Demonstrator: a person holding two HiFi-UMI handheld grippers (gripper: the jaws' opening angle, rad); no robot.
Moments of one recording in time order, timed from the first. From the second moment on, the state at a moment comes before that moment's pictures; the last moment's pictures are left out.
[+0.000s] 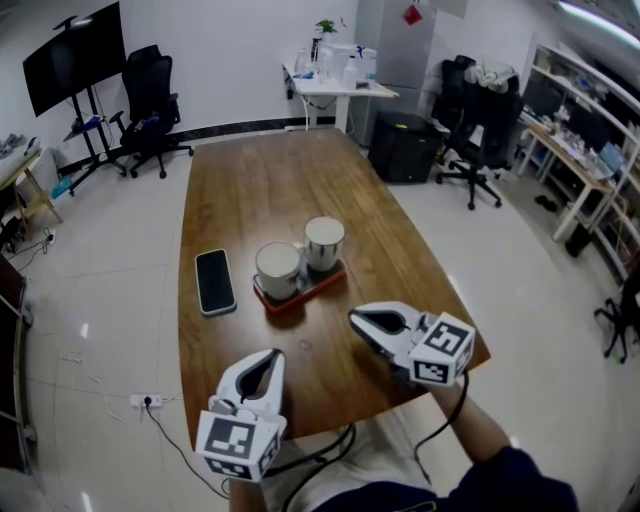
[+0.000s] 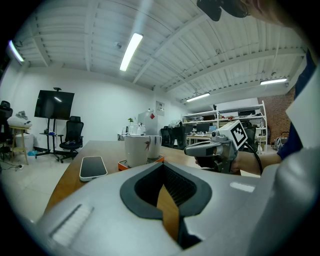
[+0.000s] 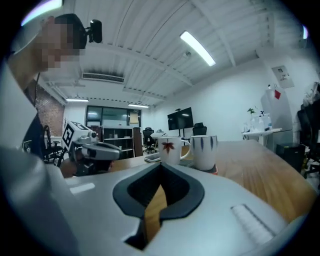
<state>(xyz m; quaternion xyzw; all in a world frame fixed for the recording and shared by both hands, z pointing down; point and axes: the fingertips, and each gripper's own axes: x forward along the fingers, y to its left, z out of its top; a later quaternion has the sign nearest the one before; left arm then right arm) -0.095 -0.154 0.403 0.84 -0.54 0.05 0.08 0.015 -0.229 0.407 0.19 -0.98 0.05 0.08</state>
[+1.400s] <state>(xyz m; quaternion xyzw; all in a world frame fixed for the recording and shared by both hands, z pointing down) -0.096 -0.153 0.403 0.84 -0.54 0.06 0.07 0.017 -0.192 0.405 0.14 -0.99 0.04 0.09</state>
